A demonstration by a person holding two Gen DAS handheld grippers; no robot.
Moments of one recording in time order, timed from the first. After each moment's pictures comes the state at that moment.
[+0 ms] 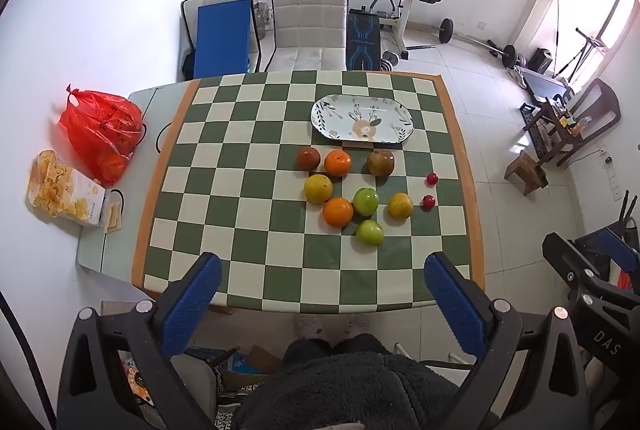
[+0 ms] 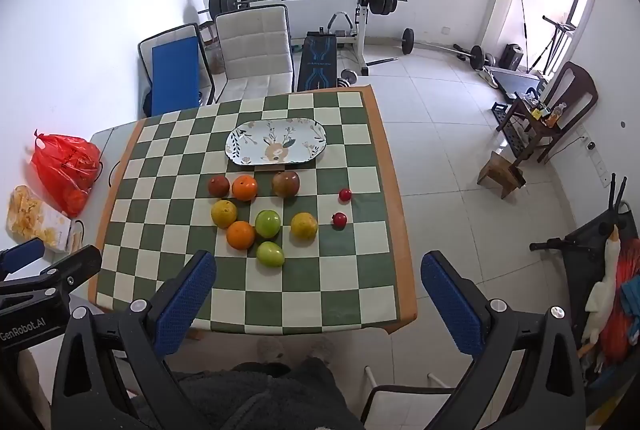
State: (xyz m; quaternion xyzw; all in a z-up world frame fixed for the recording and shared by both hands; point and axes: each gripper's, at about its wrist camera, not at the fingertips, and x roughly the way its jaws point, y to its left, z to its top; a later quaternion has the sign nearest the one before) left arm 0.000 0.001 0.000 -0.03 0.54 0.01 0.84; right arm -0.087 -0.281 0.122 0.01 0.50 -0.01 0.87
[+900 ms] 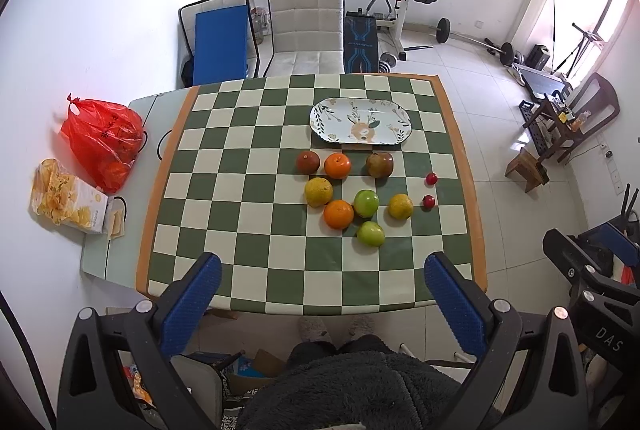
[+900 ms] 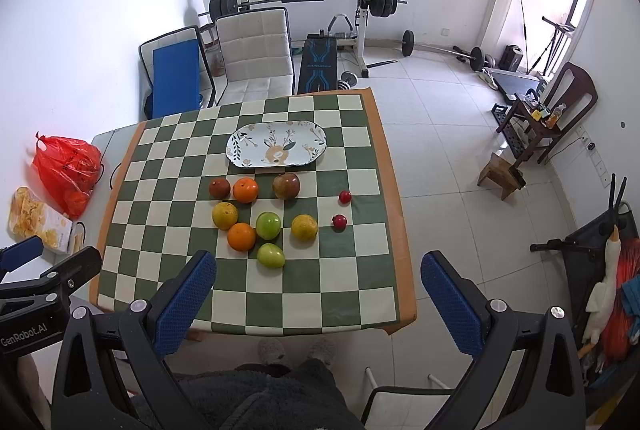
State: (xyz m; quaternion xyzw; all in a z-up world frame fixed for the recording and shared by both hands) left arm 0.005 0.005 0.011 -0.02 0.54 0.01 0.84; right arm -0.089 -0.281 0.125 0.01 0.50 -0.01 0.87
